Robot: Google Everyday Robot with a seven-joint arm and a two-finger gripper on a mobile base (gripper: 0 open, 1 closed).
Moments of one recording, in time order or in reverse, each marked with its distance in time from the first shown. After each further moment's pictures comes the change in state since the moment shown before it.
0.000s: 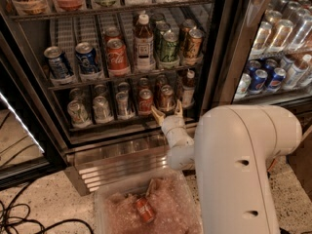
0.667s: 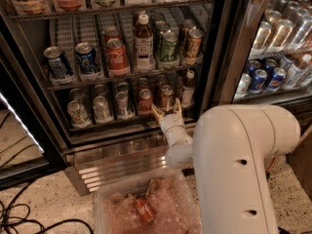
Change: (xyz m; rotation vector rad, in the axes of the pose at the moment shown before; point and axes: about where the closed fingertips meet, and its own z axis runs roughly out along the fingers) arm -0.006 0.000 0.005 0.002 -0.015 -0.006
